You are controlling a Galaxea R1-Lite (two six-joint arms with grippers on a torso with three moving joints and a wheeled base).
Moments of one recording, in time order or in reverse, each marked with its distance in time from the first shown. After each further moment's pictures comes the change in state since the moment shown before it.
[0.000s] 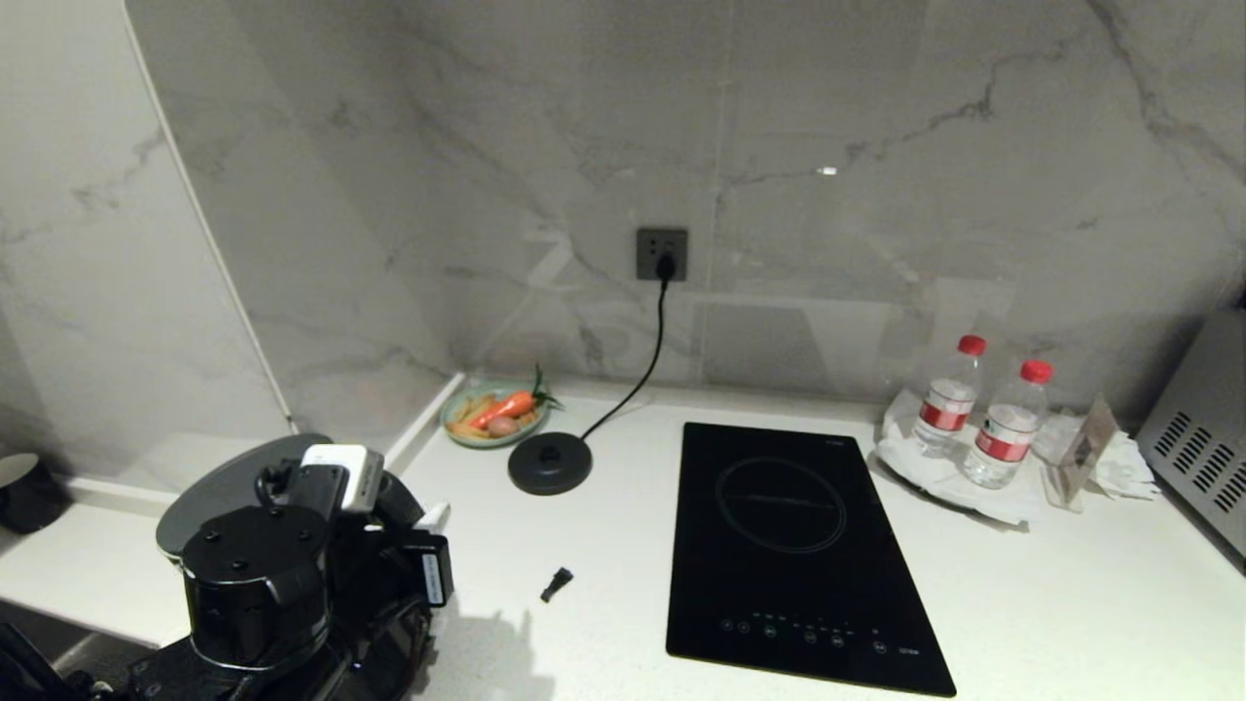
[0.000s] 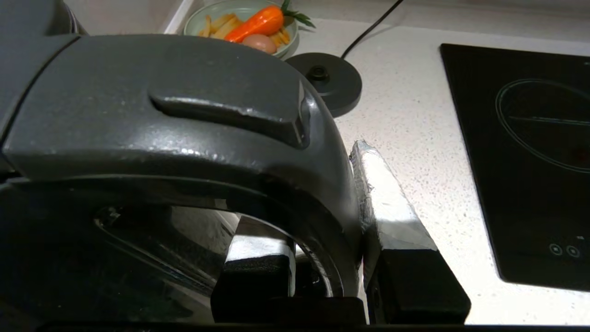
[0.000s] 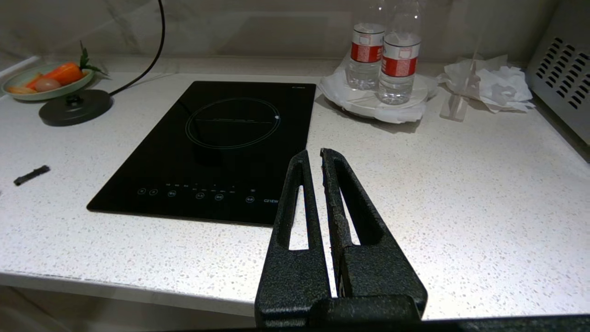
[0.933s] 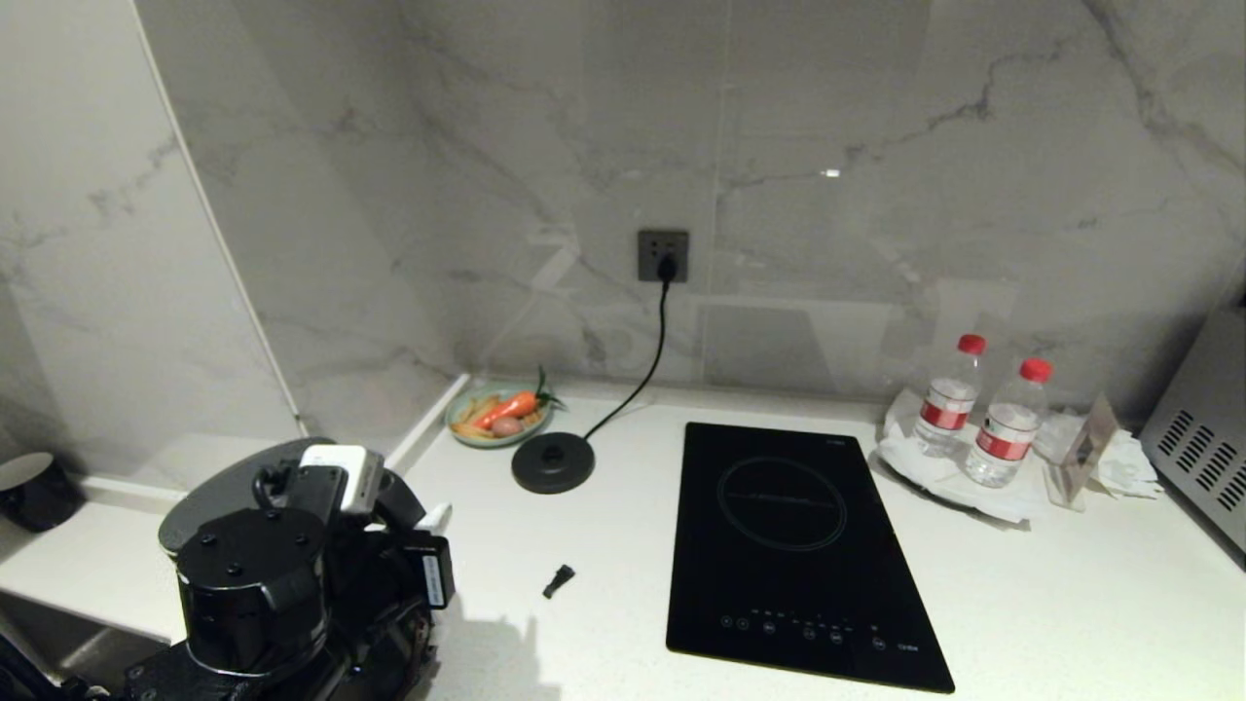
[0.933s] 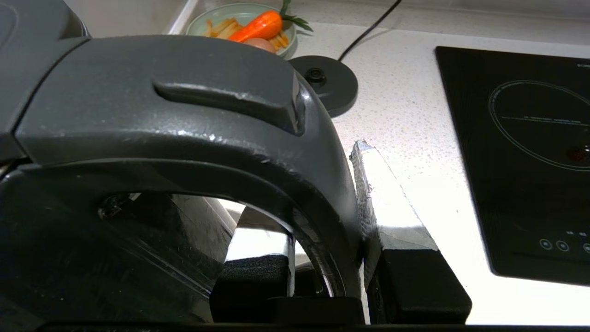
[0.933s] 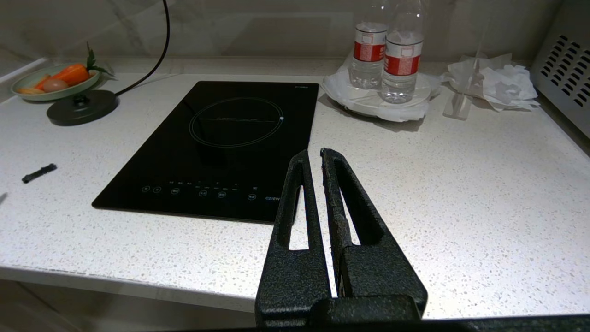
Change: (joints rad) left arm -0.009 -0.009 0.002 -0.001 0.004 0.000; right arm 0.000 0.000 0.000 0.000 0.000 0.000
